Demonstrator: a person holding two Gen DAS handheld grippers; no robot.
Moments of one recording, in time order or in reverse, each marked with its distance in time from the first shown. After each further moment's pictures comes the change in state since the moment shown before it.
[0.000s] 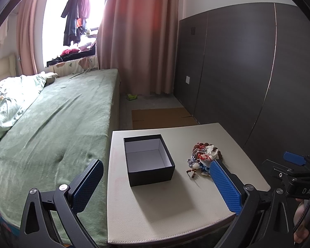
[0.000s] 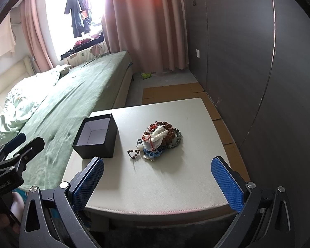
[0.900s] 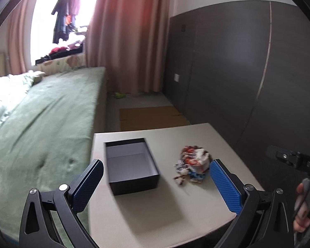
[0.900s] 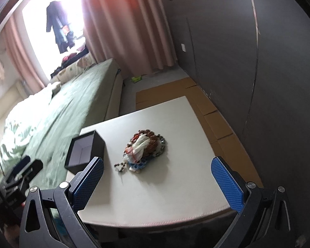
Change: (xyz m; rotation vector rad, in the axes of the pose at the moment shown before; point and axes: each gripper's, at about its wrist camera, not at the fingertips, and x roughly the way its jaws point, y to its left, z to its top) left arm 0.035 -0.016 0.009 0.008 0.020 -0.104; right arm 0.019 -0.062 0.014 0.189 -0.010 0.022
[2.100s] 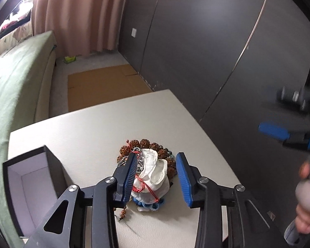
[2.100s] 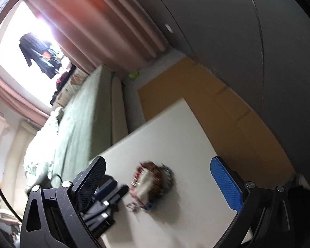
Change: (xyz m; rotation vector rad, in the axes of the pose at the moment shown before) left arm 0.174 -0.071 0.027 0.058 0.340 -0.270; right arm 0.098 -0.049 0.076 0.301 0.156 0.115
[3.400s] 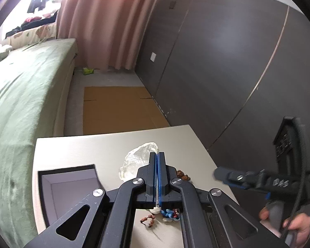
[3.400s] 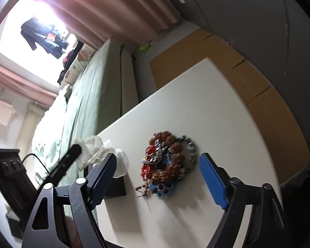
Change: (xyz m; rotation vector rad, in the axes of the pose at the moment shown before) left arm -0.072 0.057 0.015 -0.134 -0.184 0.033; right arm 0.065 0.020 -0.027 -0.035 0.175 0.106
